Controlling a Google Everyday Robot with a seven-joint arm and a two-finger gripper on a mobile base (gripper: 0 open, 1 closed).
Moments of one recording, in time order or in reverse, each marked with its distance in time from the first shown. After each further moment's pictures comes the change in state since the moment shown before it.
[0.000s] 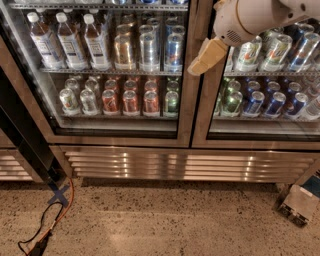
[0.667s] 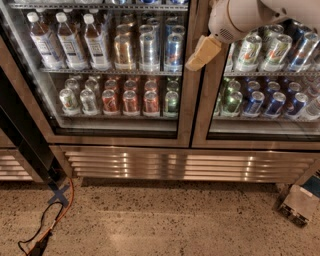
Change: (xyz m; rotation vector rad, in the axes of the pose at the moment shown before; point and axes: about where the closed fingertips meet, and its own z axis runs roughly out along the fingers) arm 0.002 -0.024 0.021 0.063 0.028 -0.033
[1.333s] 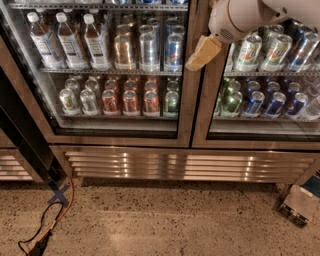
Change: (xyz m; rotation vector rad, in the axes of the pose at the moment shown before) arm 0.000 0.001 0.000 -0.007 -0.002 0.005
